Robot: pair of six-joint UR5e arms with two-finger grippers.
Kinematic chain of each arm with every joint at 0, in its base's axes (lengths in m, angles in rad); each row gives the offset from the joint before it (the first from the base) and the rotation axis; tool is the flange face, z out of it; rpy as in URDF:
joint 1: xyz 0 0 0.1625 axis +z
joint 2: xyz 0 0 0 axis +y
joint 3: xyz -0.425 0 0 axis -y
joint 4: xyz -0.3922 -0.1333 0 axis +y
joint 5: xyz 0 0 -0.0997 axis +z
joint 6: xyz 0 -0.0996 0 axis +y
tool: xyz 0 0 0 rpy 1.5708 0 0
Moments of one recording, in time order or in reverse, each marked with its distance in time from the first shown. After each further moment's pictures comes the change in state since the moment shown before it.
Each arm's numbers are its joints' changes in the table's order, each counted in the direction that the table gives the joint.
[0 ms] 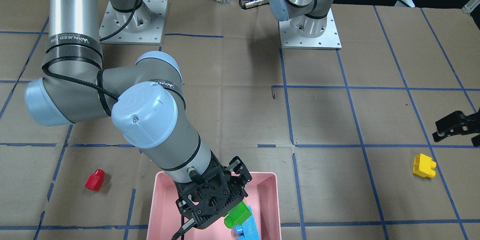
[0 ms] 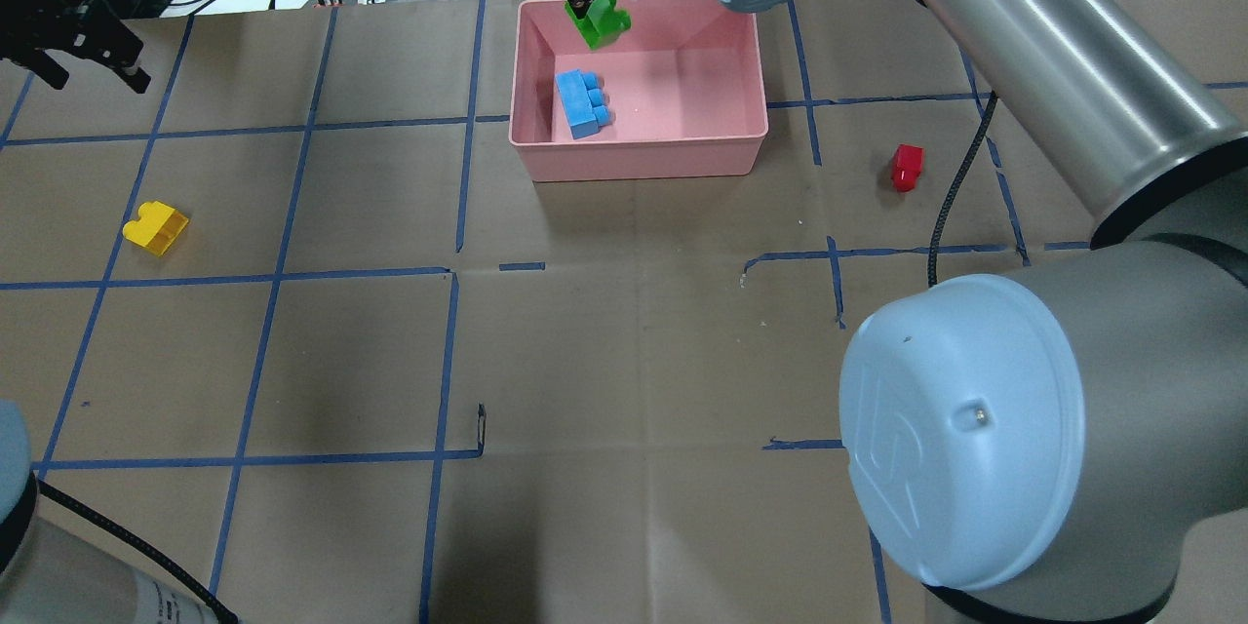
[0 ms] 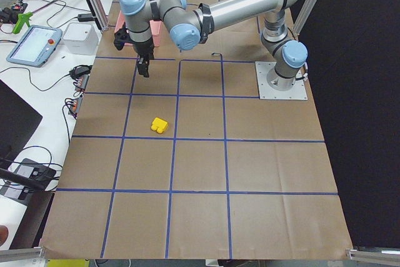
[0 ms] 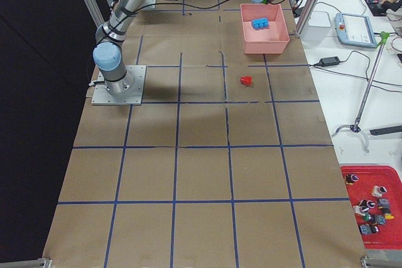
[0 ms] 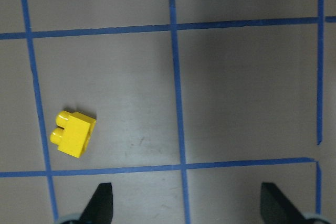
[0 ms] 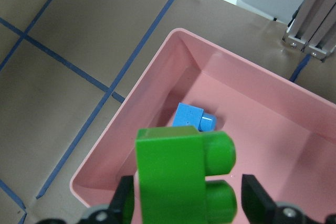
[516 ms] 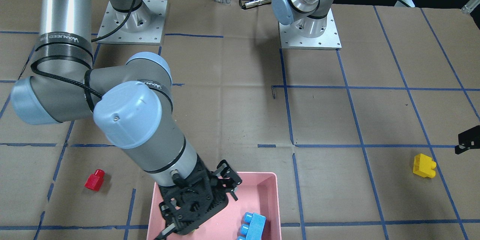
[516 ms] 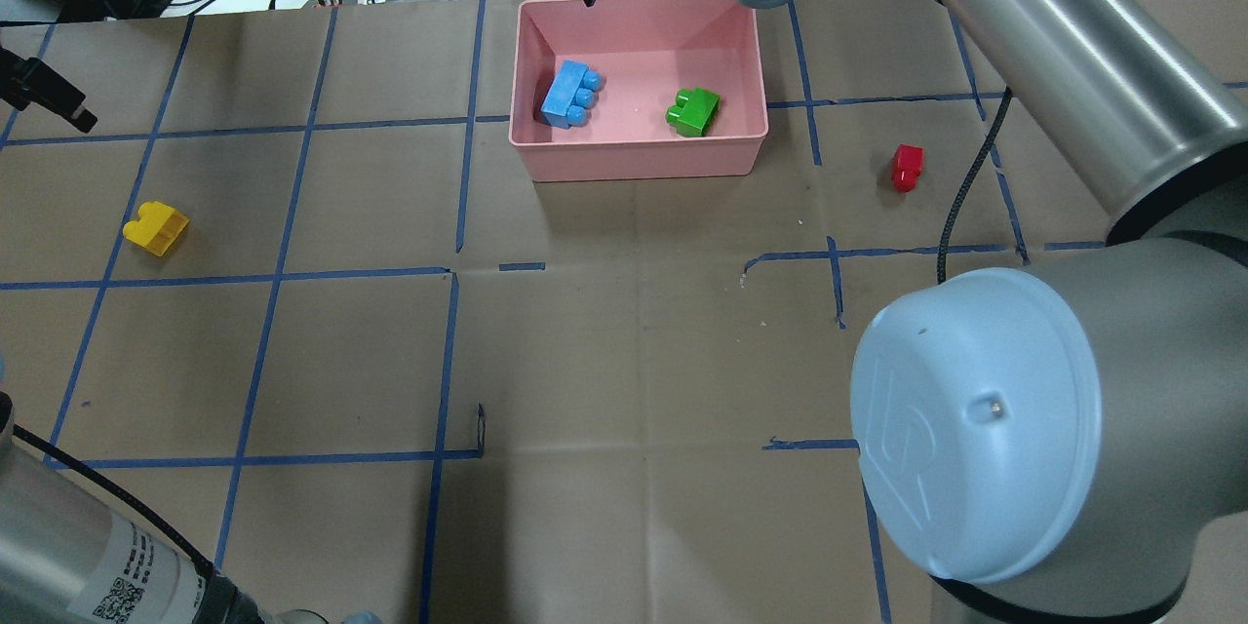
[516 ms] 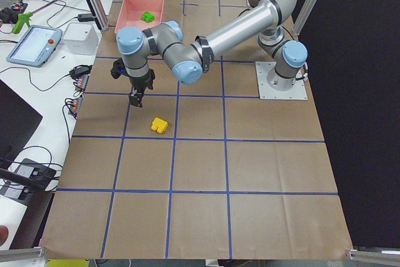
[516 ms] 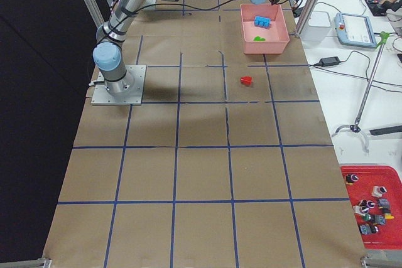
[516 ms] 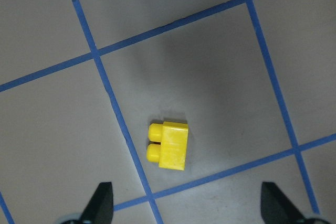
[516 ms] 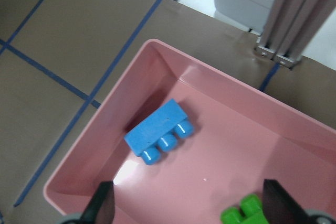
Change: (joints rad) left arm 0.087 0.137 0.004 -0.151 0.002 -0.311; right arm -0.042 0.023 0.015 0.008 0.039 0.006
